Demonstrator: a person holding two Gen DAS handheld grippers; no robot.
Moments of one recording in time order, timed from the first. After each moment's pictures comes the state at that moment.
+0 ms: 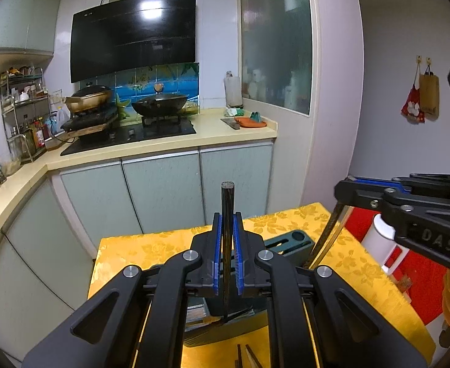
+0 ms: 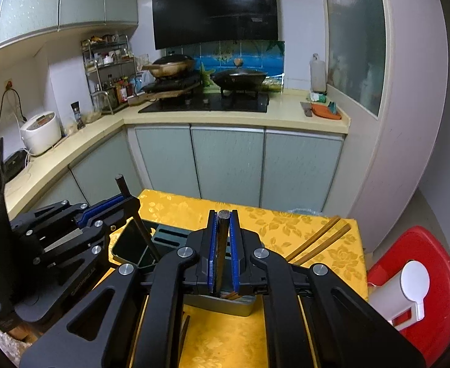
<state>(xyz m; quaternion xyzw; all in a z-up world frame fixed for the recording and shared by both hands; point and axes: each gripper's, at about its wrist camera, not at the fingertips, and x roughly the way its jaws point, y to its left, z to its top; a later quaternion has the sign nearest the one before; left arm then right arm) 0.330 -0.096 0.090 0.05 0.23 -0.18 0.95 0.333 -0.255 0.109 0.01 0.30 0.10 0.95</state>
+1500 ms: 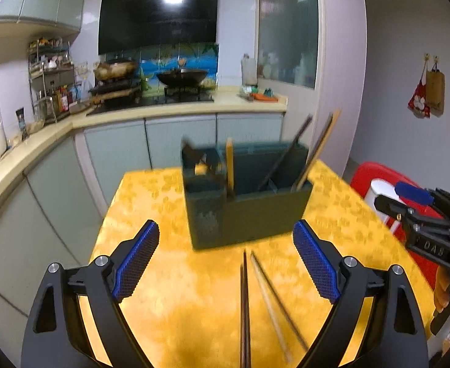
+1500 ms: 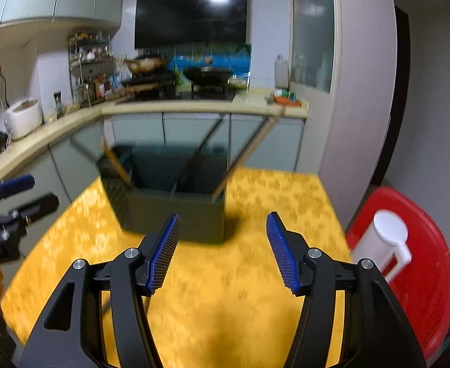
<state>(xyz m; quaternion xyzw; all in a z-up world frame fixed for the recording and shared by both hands) 0.200 -0.035 0.014 0.03 0.27 -0.14 0.95 0.194 -0.273 0.003 -0.01 0.29 0.02 0.96</state>
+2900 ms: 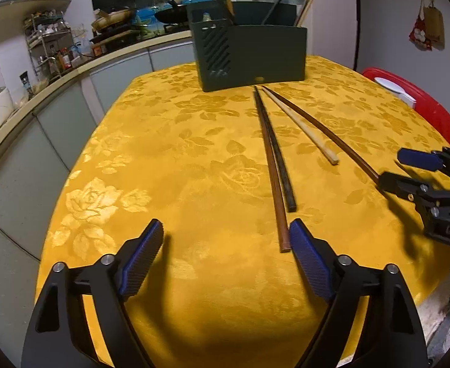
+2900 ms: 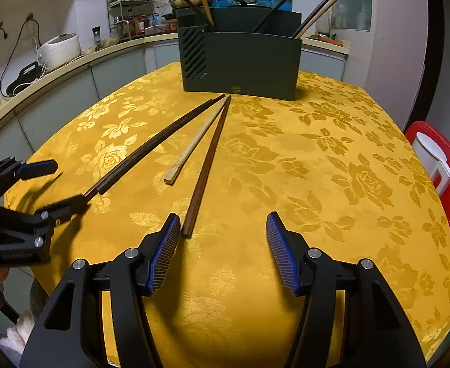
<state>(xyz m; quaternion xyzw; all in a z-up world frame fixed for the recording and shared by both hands) 0.090 0.005 -0.136 0.11 0.37 -0.12 0.91 0.087 -0.200 -0.136 -0.03 0.37 0.10 0.92</state>
